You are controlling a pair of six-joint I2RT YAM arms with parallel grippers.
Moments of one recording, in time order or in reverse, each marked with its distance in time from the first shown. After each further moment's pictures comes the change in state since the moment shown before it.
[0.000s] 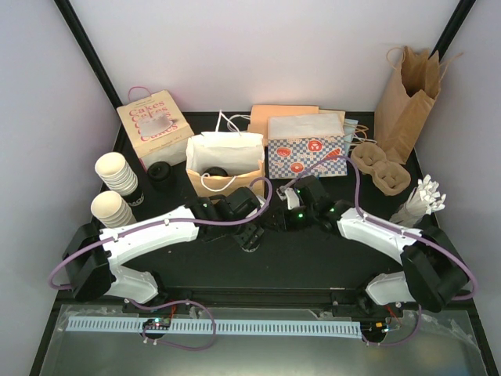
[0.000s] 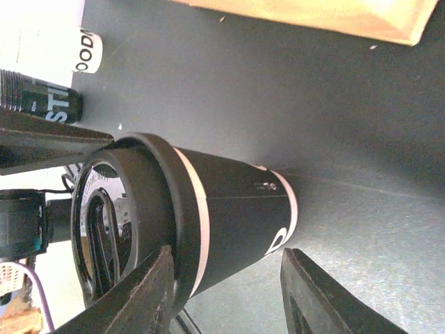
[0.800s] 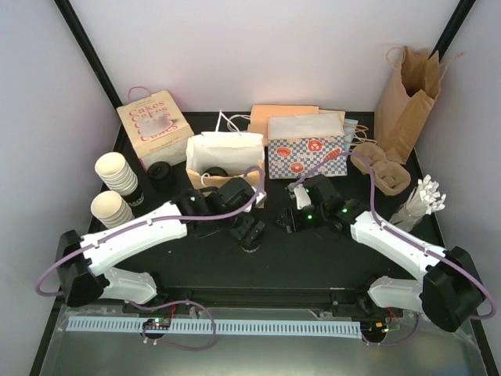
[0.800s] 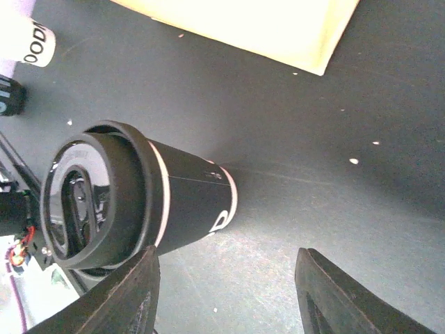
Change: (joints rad) left arm 0.000 -0.051 0.121 -0.123 0.010 -0.028; right arm -0.019 -0.151 0.041 -0.225 0.165 -0.168
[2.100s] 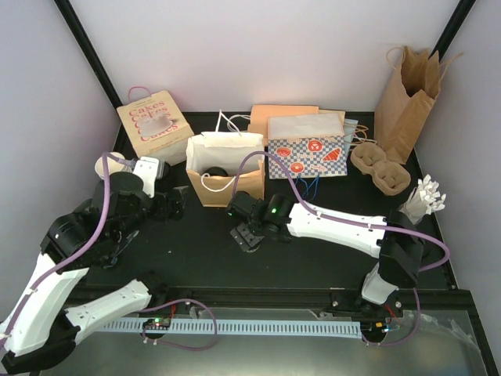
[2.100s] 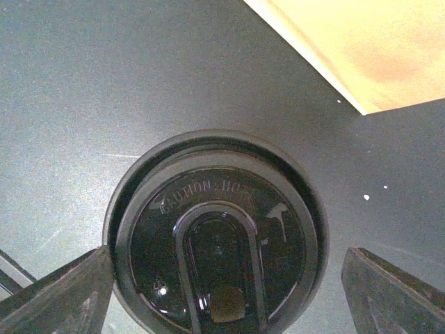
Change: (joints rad) left arm 0.291 -0.521 0.250 -0.335 -0.249 -0.090; right arm 0.501 0.433 0.585 -0.463 0.614 -0.051
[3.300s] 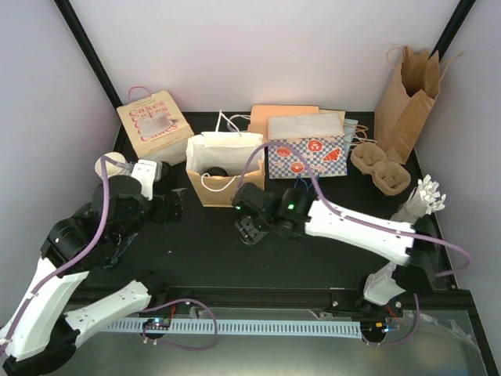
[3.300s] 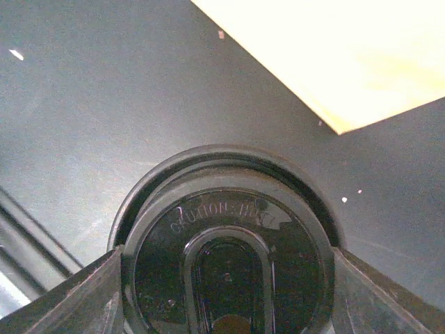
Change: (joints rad) left arm 0.017 -0.031 -0.046 0.006 -0.007 0.003; right arm 0.011 -0.065 0.064 -0.085 0.004 0.002
